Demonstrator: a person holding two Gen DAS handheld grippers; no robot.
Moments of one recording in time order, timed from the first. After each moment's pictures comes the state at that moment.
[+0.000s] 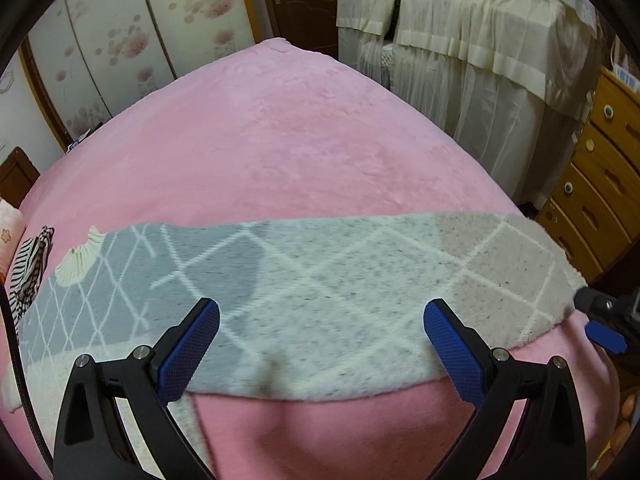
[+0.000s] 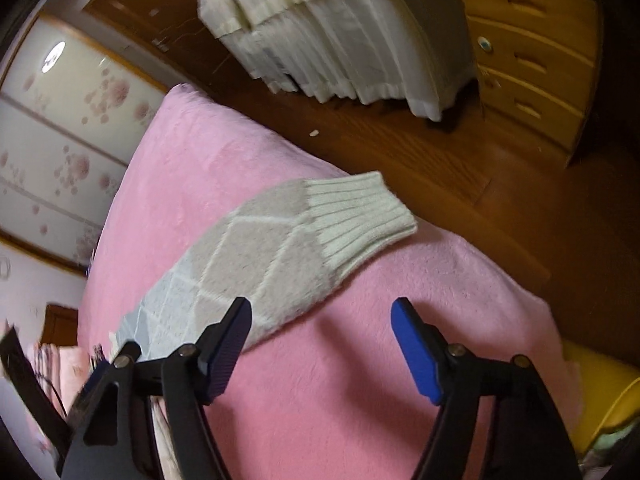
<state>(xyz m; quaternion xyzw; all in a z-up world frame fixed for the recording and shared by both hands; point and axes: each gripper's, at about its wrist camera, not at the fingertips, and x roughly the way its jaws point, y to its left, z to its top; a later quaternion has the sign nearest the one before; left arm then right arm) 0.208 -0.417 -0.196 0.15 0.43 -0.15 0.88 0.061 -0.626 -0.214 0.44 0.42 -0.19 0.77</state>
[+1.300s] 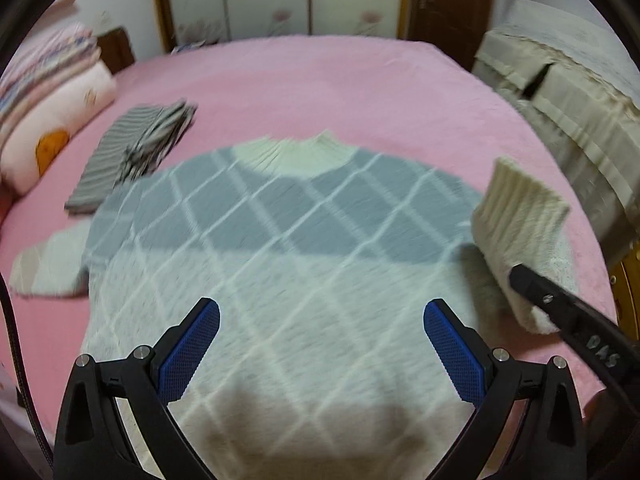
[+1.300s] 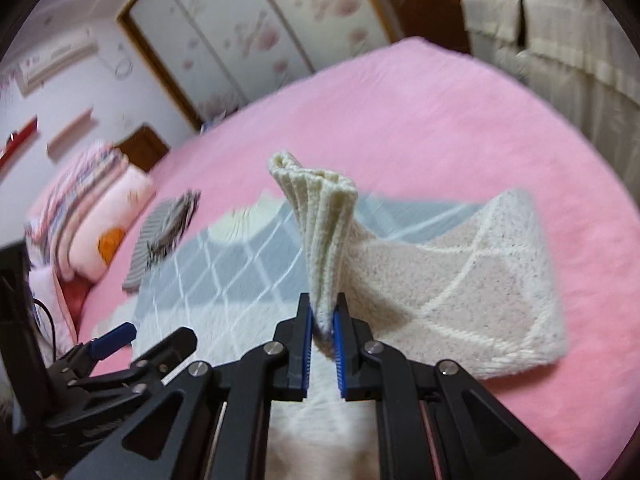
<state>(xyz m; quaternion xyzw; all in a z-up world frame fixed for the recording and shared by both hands) 0.198 -0.082 -0.159 -0.01 0.47 0.01 0.89 0.200 -0.289 -0.161 0.19 0.44 0.10 0.87</state>
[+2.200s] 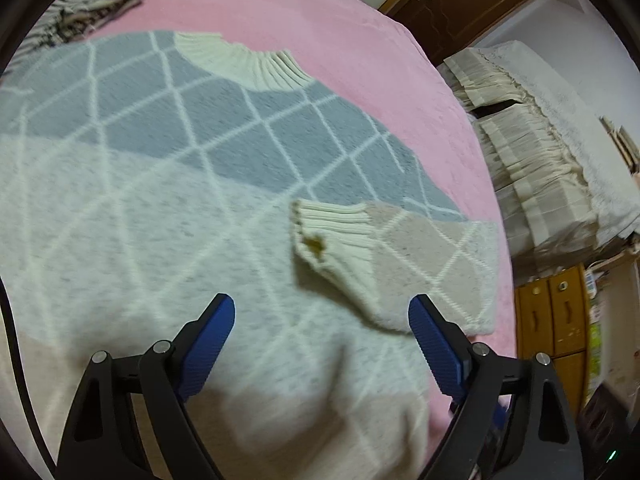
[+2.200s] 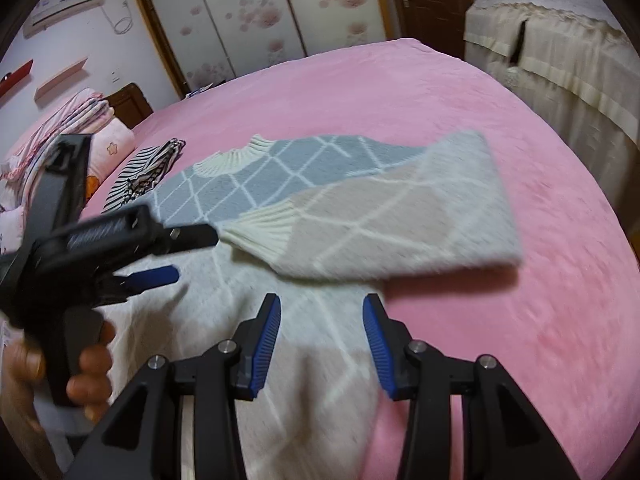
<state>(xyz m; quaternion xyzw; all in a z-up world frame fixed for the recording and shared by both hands) 0.223 -0.074 -0.222 -0.23 0.53 -0.14 0.80 0.100 -0.277 -0.170 0.12 0.44 0.05 0.89</state>
